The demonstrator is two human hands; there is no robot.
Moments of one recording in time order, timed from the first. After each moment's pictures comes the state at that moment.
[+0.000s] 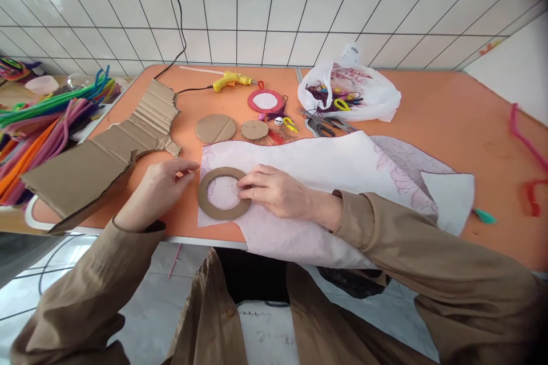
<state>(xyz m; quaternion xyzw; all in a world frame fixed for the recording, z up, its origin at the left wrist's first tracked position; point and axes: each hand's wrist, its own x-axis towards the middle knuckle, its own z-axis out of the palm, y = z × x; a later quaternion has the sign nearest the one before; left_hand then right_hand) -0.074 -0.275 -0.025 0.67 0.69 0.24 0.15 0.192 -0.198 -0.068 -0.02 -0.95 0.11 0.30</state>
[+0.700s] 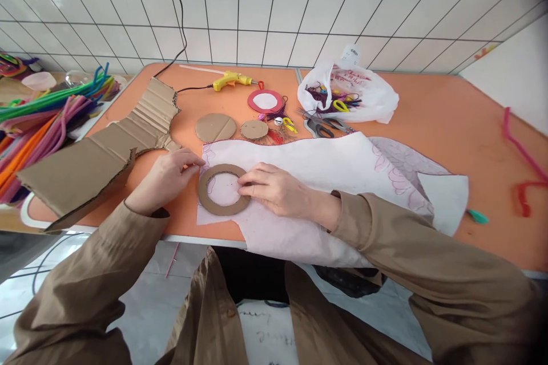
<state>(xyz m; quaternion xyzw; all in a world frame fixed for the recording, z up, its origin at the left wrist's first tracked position) -0.074 -0.254 -0.029 0.73 0.62 0.25 0.14 0.194 -0.198 -0.066 -0.04 -0.95 0.10 0.30</state>
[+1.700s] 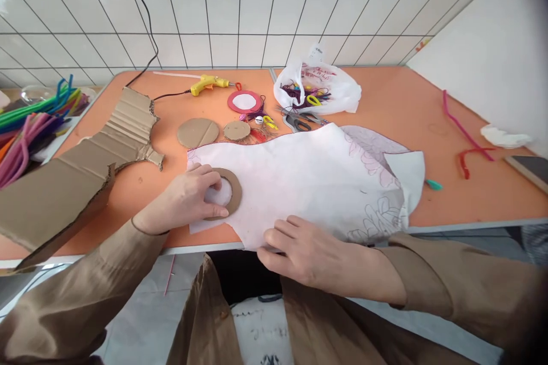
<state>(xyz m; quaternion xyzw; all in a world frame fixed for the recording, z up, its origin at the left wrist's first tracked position) -0.038 -0.251 -0.025 0.86 0.47 0.12 0.16 0.241 -0.301 -0.032 -0.12 -0.99 -0.03 0.11</state>
